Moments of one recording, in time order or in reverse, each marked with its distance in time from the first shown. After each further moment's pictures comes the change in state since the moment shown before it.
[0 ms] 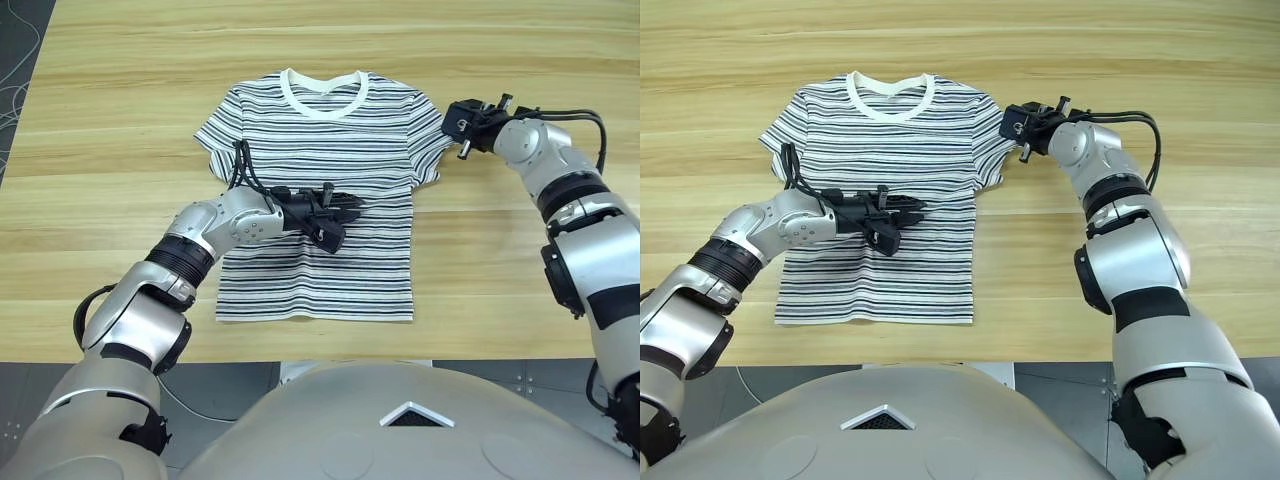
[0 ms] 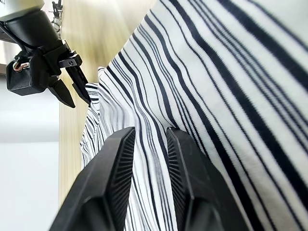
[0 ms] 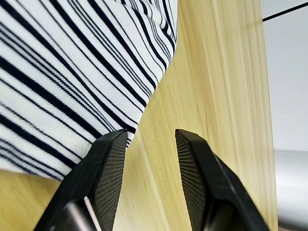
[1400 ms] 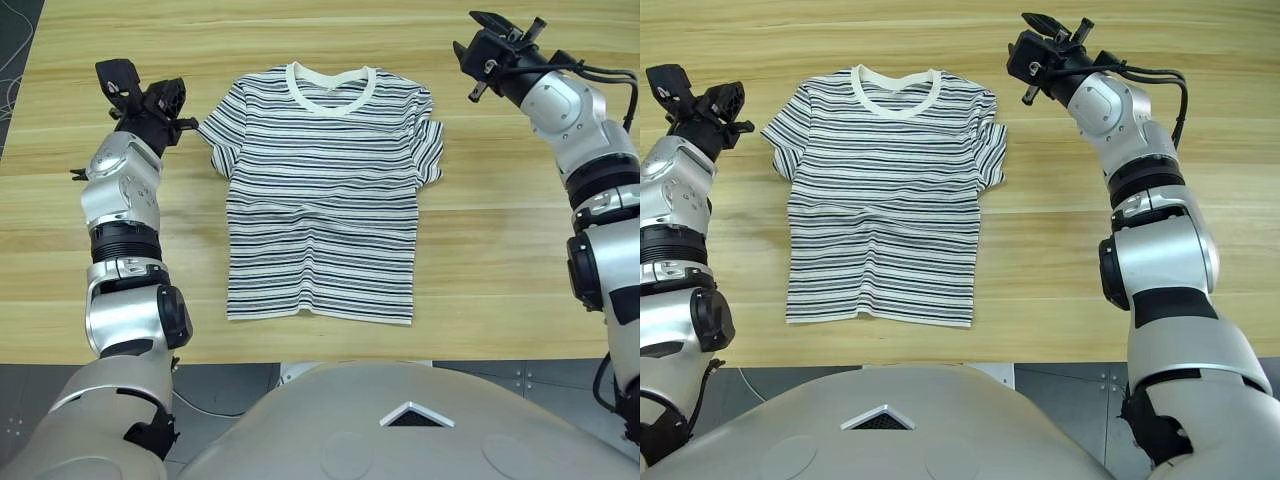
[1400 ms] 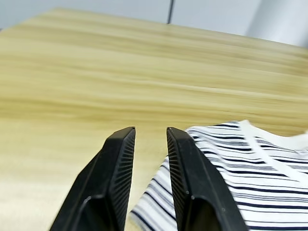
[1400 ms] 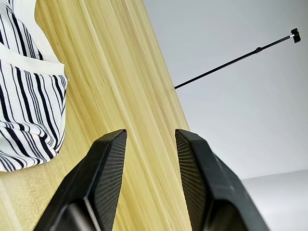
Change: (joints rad) left arm -0.062 -0.096 0.930 0.216 -1.050 0.999 0.034; right arm -0.011 -0.069 -0.127 -0.182 0.065 -0.262 -0.109
